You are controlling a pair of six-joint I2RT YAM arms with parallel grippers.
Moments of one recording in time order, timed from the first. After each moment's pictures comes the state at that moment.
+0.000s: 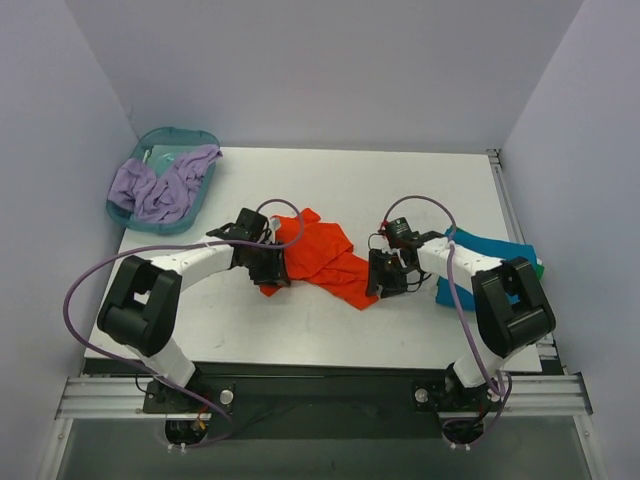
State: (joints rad) left arm -0.44 1.65 0.95 -0.42 0.32 -0.50; right arm 0.42 1.62 0.86 -0.51 -0.20 0.42
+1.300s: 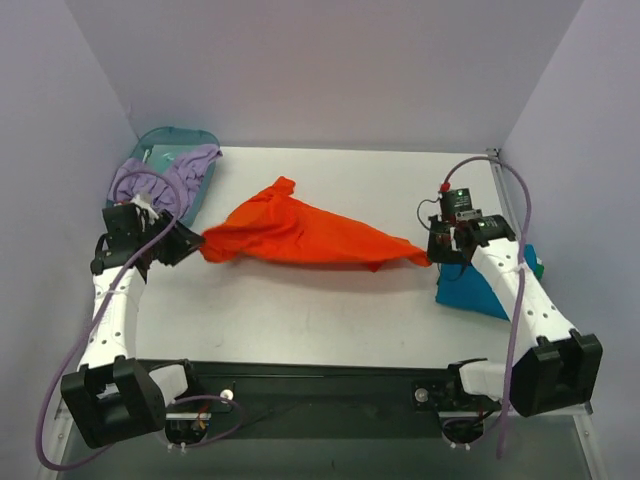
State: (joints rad) left arm 0.23 1.14 0.94 -0.53 0.46 -0.58; right arm 0.20 1.25 1.12 -0.88 0.10 0.29
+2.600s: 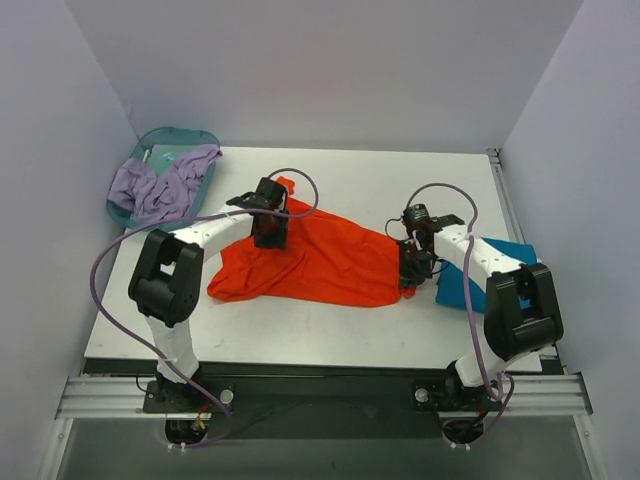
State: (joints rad) left arm -0.47 1.86 1.33 -0.54 -0.06 -0.35; right arm 0.30 1.58 0.99 -0.78 -0.04 0.35
